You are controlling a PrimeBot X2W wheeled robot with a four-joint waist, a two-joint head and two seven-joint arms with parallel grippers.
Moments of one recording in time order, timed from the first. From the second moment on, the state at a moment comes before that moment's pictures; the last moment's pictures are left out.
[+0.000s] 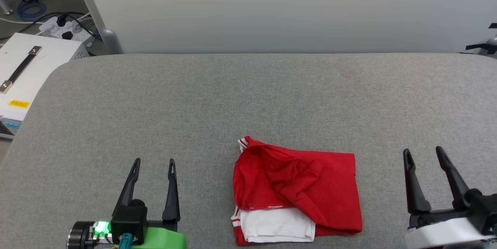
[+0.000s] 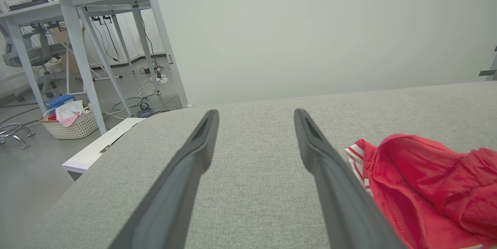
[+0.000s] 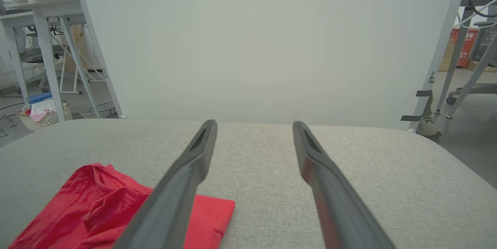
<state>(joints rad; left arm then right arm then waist) 0.11 0.13 -0.15 -0.04 -0.03 0.13 -0.26 0.13 -0.08 -0.02 -0.10 0.15 0.13 -0.25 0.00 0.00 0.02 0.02</state>
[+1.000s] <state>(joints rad) 0.05 0.09 -0.16 -0.02 -0.03 0.09 -0.26 -0.19 -0.50 0.19 0.00 0.91 0.13 0.82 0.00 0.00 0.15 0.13</state>
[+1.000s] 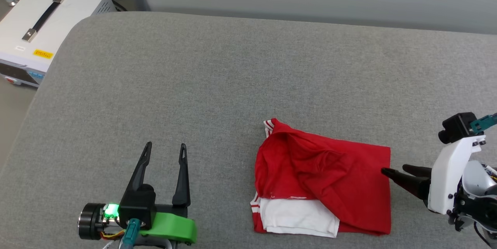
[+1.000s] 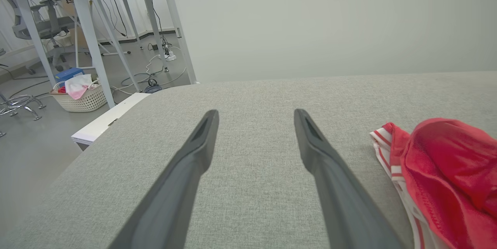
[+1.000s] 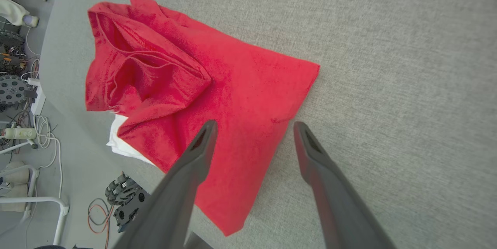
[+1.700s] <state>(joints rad) -0.02 0.07 -0.16 0.00 -0.03 0.07 -0.26 -0.25 -0.48 0.38 0.21 0.93 0.13 0.64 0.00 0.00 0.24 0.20</state>
